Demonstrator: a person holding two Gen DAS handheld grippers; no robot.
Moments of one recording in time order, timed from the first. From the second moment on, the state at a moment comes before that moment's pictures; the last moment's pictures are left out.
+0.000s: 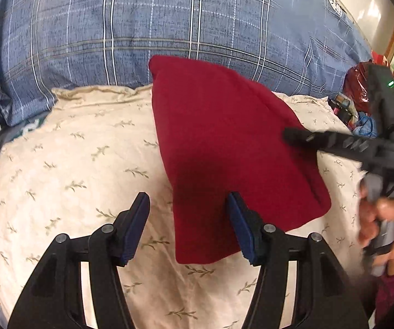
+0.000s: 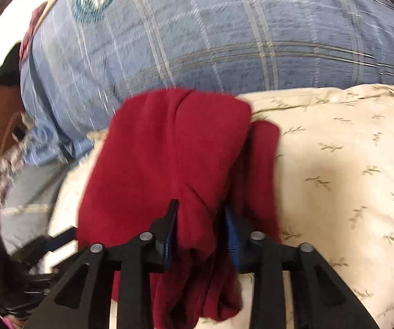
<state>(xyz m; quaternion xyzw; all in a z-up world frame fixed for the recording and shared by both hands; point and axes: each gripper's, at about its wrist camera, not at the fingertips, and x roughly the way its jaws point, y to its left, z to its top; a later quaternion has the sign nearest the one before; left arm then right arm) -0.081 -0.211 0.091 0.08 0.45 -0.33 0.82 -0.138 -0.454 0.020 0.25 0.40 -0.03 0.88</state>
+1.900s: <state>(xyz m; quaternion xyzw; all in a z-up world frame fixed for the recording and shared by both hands) -0.070 -0.221 0.068 0.05 0.46 -0.30 0.83 -0.116 -0.398 0.028 0.11 0.41 -0.06 0.90</state>
